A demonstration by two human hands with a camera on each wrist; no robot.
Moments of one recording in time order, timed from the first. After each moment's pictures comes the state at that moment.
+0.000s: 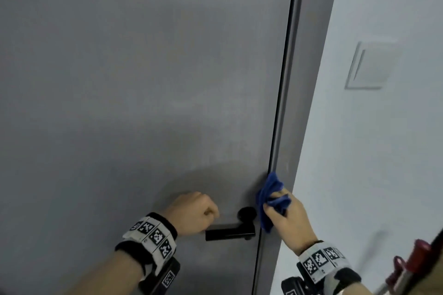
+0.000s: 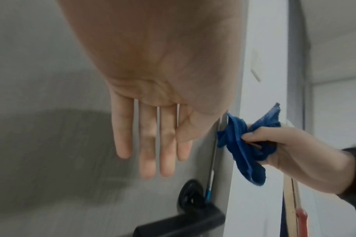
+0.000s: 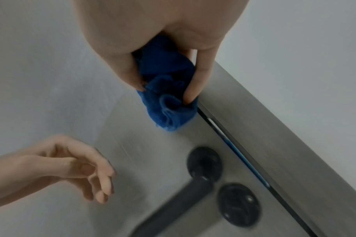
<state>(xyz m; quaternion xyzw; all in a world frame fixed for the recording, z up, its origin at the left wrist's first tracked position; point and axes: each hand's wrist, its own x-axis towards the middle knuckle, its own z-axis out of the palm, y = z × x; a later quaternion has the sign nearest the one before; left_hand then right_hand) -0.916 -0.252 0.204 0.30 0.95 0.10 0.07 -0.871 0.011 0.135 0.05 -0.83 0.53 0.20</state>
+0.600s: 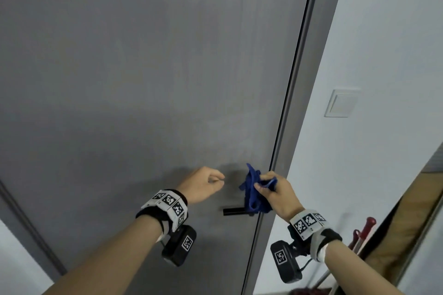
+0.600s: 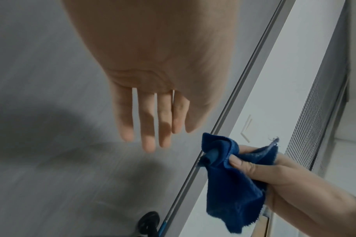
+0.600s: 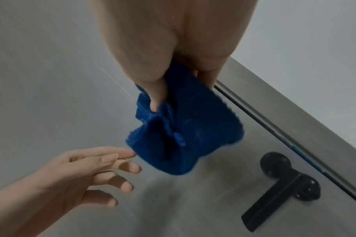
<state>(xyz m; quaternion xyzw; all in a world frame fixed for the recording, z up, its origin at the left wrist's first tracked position) -0.844 -0.318 0.311 0.21 0.90 0.37 0.09 -0.791 -0.071 0.274 0.01 -0.83 0.55 0.13</state>
